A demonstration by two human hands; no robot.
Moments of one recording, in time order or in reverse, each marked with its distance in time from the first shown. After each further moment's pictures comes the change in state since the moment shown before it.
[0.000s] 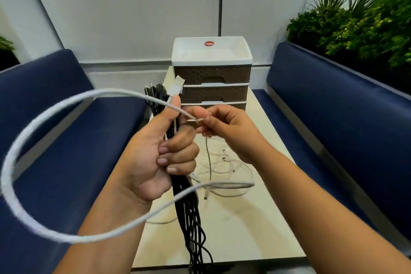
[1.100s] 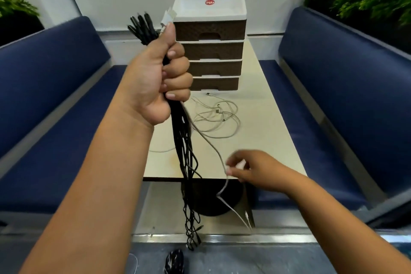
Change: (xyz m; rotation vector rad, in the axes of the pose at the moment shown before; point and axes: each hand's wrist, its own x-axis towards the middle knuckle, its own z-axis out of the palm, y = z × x) left_hand -0.028 -0.051 0.102 0.327 0.398 0.156; right_hand -0.218 0.056 -0.054 -0.731 -0.332 0.357
